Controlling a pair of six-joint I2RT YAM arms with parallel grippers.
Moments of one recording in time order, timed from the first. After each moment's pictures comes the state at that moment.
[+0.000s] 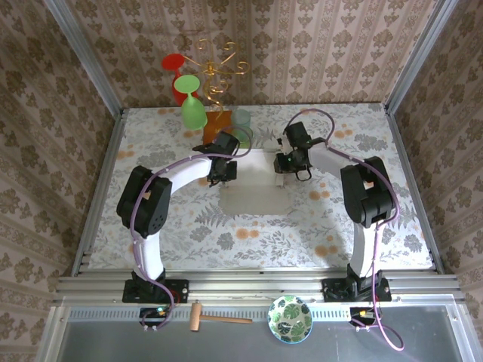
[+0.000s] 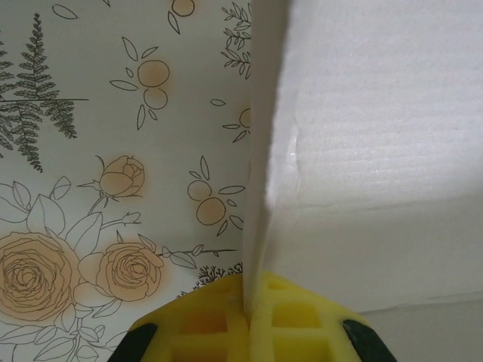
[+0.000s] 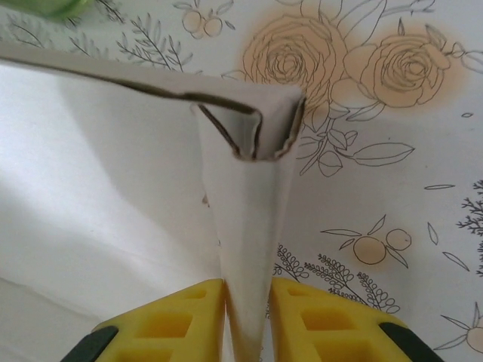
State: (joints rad) left arm -0.60 1.92 1.36 -0.58 -0.10 -0.48; right arm 0.33 2.00 1.39 -0.50 -0.17 0.21
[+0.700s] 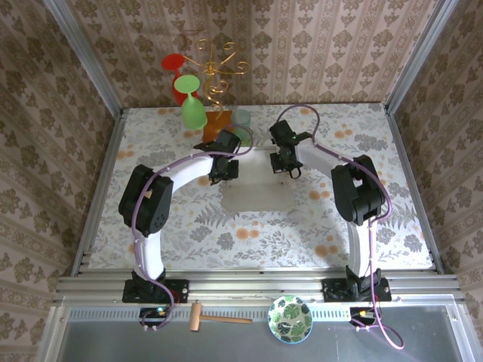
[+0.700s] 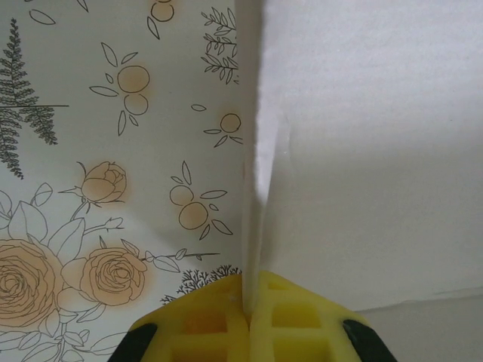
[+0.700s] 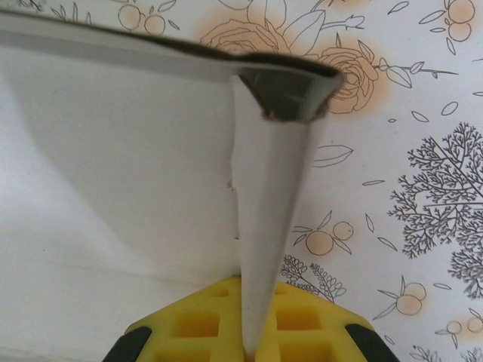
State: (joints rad) left arm -0.60 1.95 1.40 -0.61 -0.08 -0.48; right arm 0.42 2.07 1.56 -0.70 0.14 0.23
